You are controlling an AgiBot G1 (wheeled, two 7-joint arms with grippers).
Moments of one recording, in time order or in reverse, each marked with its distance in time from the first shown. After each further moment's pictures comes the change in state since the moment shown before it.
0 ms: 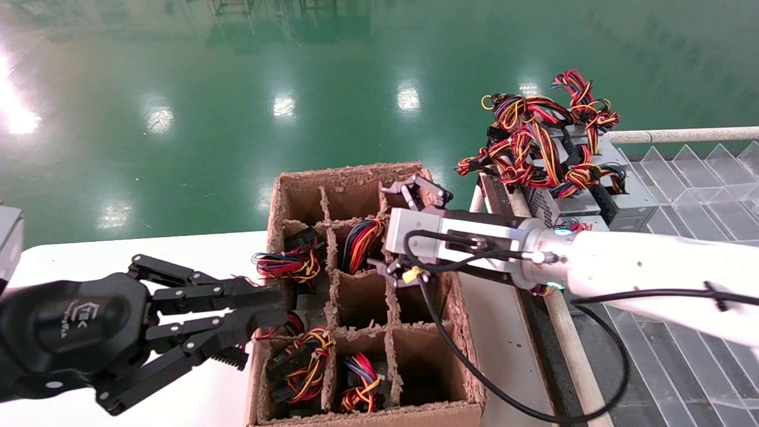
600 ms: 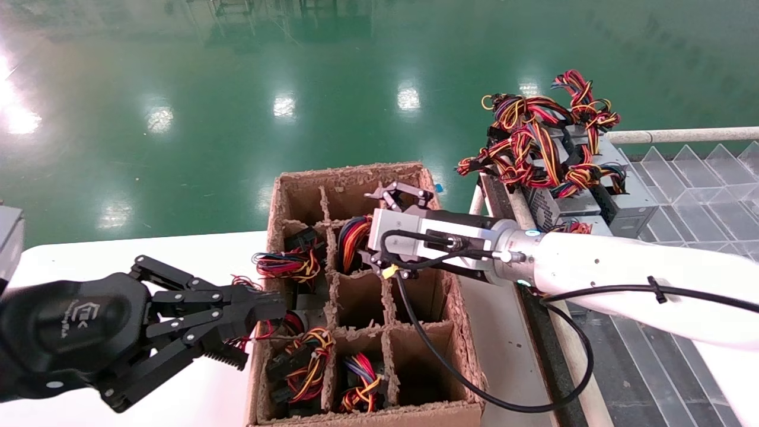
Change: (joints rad) left arm 0.000 0.000 0.000 0.000 0.000 0.000 0.000; right arm 0.007 -0.077 -0.018 -0.099 -0.017 0.043 -0.067
